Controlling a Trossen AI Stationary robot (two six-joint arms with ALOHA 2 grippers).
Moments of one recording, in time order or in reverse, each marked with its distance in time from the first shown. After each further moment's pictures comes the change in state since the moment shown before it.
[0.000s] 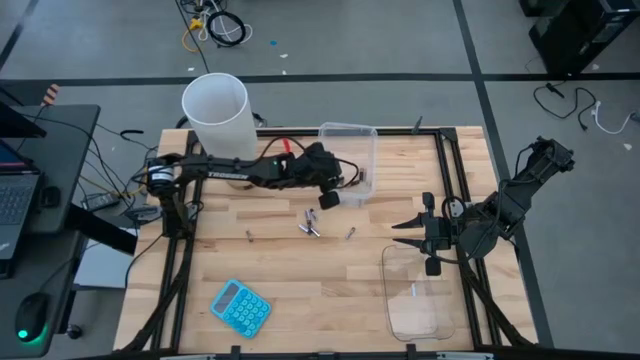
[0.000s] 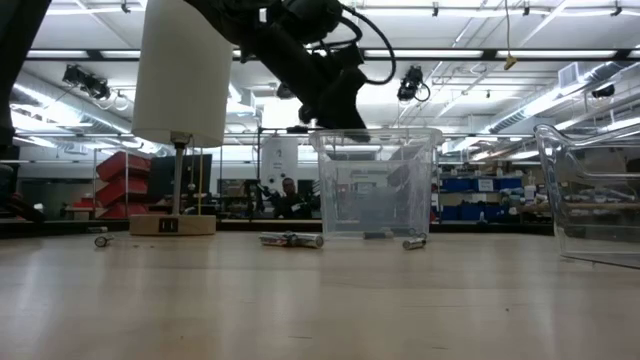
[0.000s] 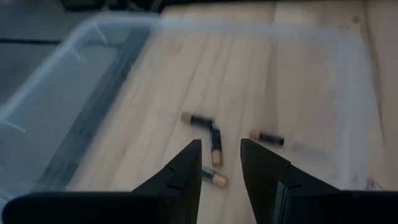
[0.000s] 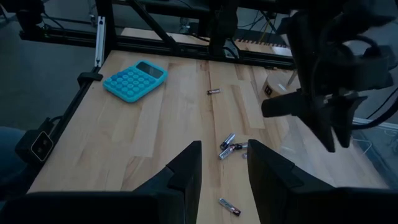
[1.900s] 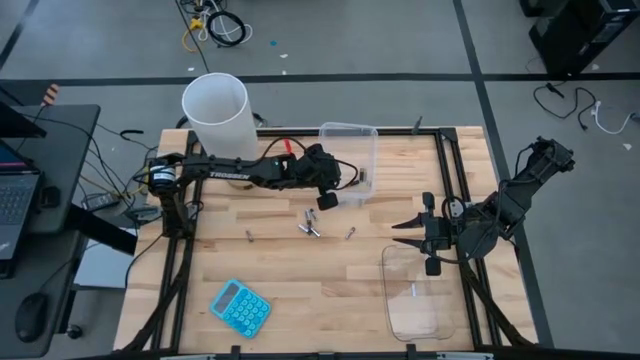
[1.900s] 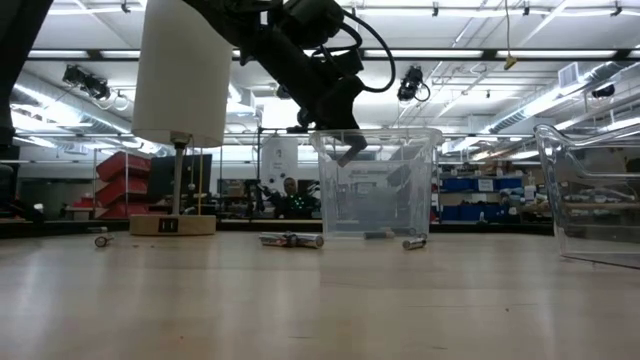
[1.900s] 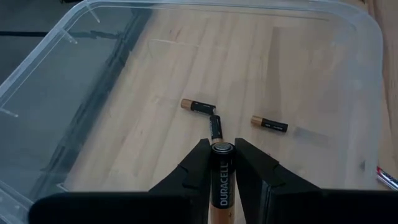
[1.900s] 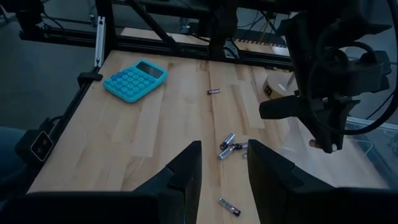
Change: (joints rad) left arm 0.006 0.014 0.000 -0.041 -0.005 0.005; right arm 0.000 0.000 0.000 0.000 0.000 0.000
